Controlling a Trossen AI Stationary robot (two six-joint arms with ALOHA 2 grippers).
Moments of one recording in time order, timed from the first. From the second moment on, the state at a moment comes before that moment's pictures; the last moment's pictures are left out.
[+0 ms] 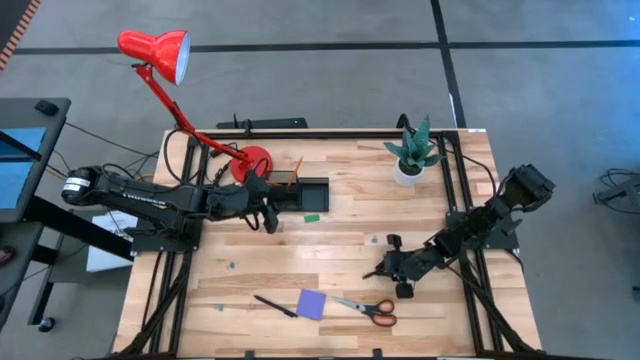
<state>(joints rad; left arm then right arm) -0.06 1.08 0.63 0.03 -0.42 -0.38 0.57 1.56 0.34 0.35 0.27 0.34</state>
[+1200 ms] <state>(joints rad) -0.06 0.60 0.63 0.25 -0.54 -0.13 0.06 1.56 0.52 1.03 0.20 0.17</state>
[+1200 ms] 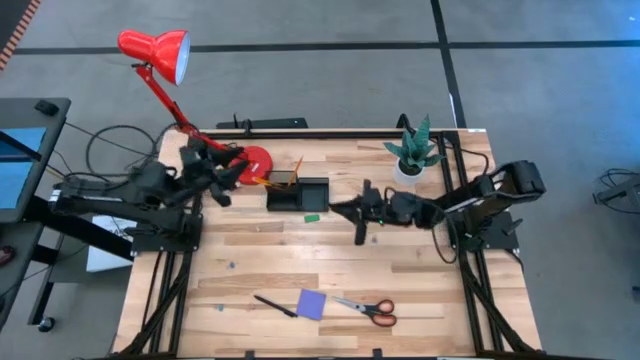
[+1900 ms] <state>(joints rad) -0.06 0.53 0.63 0.29 -0.45 -0.03 -0.21 2.21 1.31 1.25 -0.26 0.29</state>
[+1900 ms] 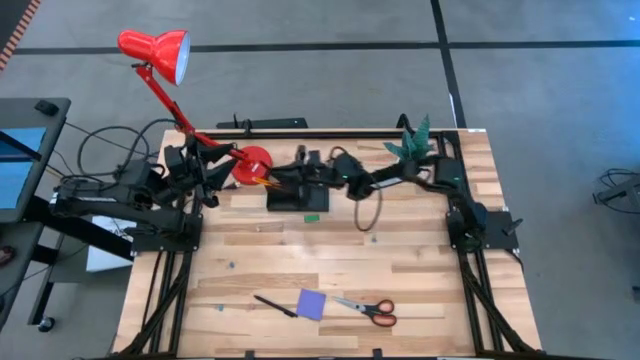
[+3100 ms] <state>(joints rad) -0.06 0.52 0.63 0.22 -0.32 -0.05 -0.22 2.28 1.48 0.74 0.06 0.18</state>
